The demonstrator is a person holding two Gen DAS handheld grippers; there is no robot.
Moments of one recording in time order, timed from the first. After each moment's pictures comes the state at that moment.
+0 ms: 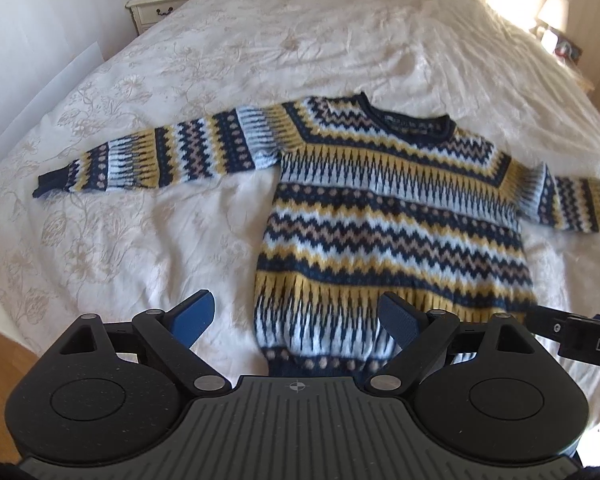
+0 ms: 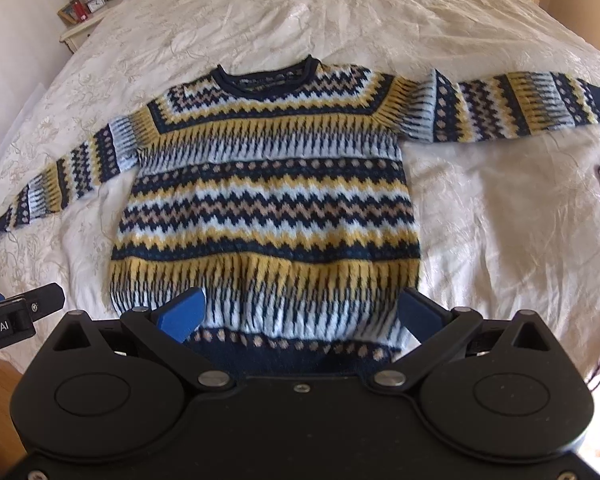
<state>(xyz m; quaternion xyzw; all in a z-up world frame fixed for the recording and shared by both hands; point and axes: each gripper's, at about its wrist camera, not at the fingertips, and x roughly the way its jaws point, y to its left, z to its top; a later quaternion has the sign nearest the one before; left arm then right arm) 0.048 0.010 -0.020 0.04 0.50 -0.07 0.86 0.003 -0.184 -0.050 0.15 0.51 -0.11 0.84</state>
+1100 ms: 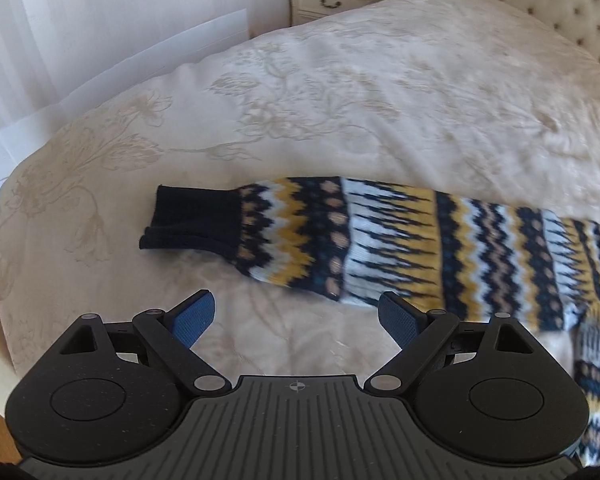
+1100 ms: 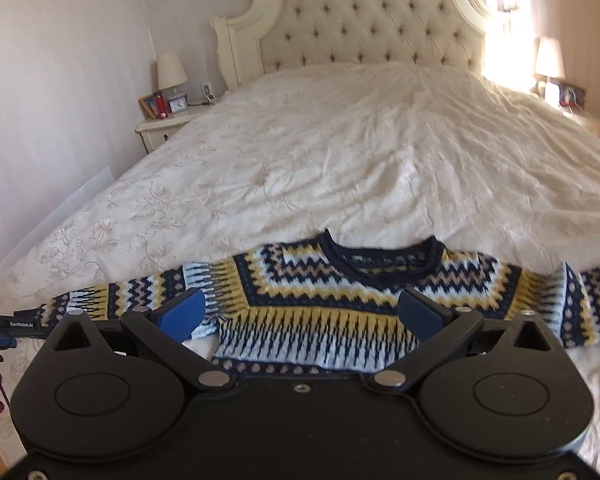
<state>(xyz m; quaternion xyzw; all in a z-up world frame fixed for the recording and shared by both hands) 0.242 0.258 -0.123 -0.06 0.47 0.12 0.87 0.126 -0.110 -0.046 0.08 0.30 -0.04 0.95</state>
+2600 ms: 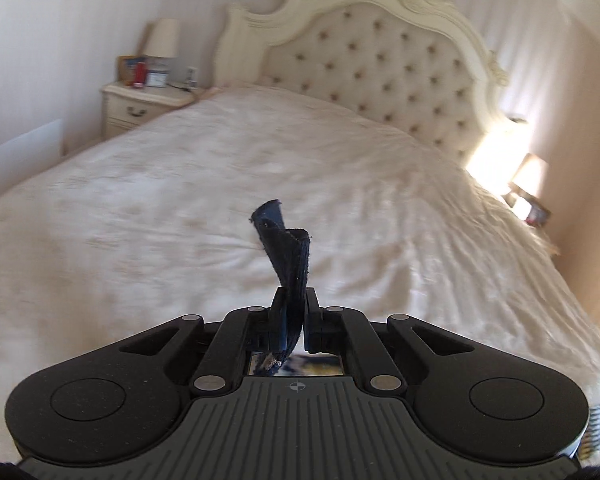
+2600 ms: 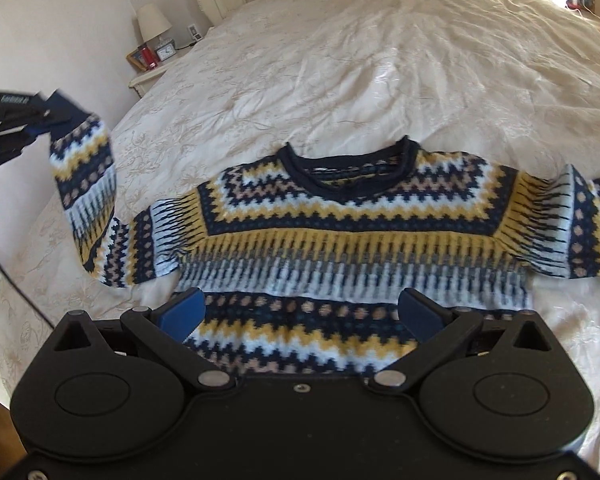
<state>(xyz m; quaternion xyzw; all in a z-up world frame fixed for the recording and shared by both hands) 0.305 0.004 -0.010 -0.09 0.32 -0.14 0.93 0.118 -0.226 -0.097 0.19 0.42 0.00 0.89</state>
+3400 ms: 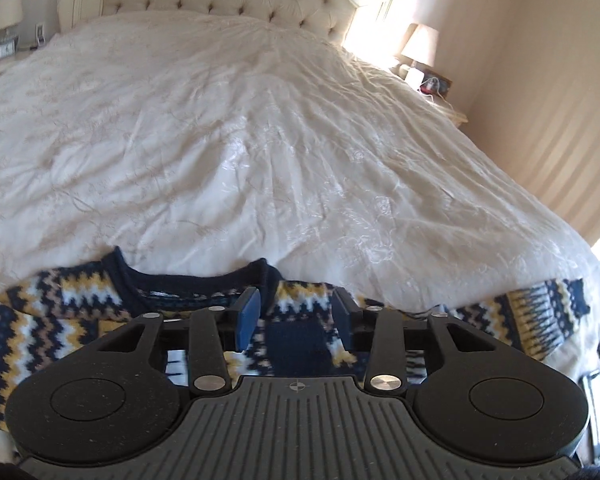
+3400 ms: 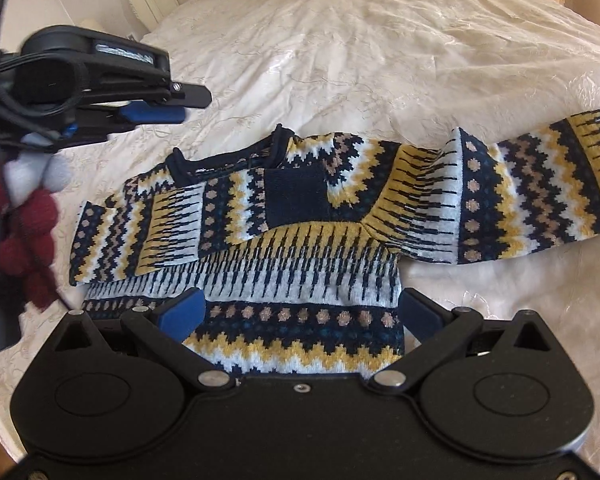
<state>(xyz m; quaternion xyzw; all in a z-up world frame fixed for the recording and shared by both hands) 0.252 -0.188 -0.085 0.01 0.40 -0.29 0.87 0.106 -0.319 -0.132 0.20 0.44 -0.06 0.87</state>
